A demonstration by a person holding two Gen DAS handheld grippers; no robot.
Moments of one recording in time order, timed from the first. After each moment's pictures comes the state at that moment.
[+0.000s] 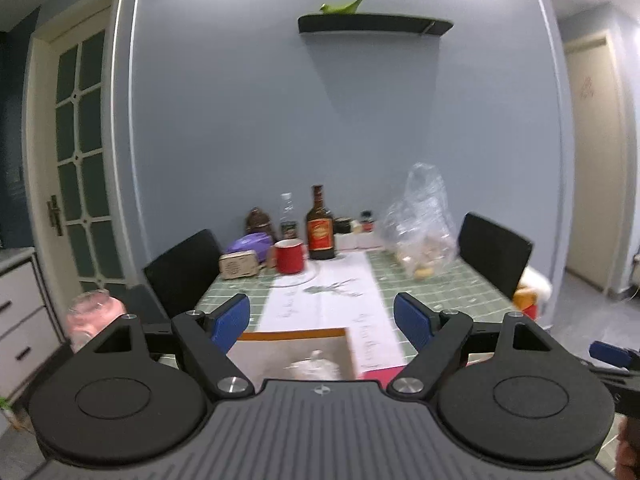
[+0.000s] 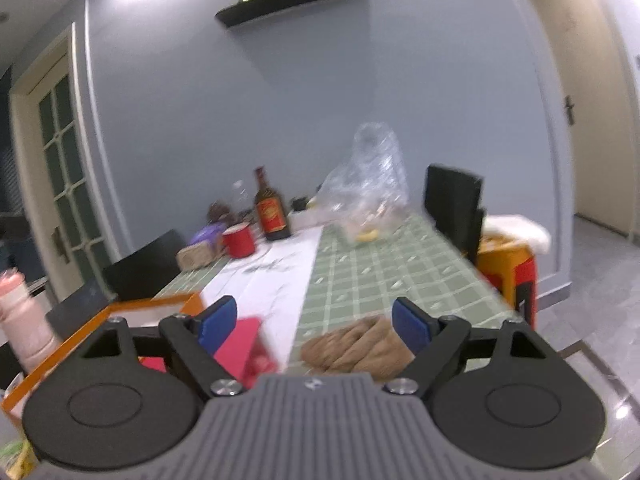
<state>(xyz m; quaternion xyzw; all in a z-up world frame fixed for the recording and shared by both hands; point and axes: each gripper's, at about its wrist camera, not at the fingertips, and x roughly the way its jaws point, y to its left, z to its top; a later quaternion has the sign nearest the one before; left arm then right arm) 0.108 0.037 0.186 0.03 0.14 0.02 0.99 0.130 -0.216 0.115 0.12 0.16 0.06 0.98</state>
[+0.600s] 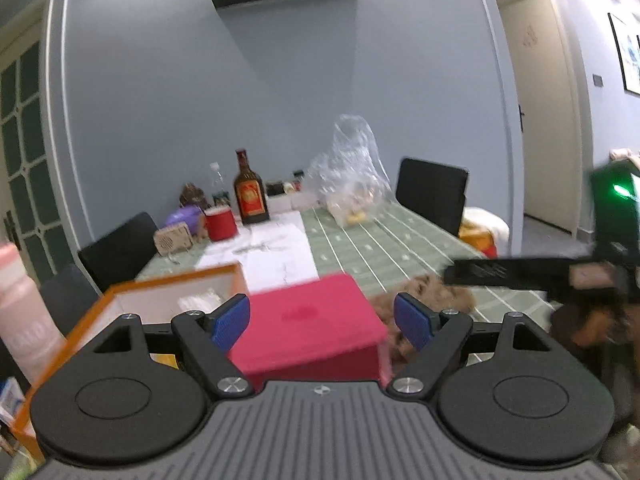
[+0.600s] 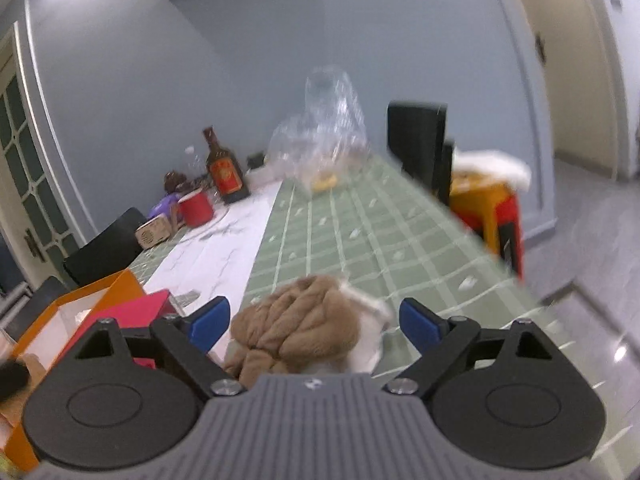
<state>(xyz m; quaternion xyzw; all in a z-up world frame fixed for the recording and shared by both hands) 0.103 -0.064 0.085 0.09 0.18 -0.04 0.98 0.201 -0.250 0.048 0.18 0.26 0.06 0.95</state>
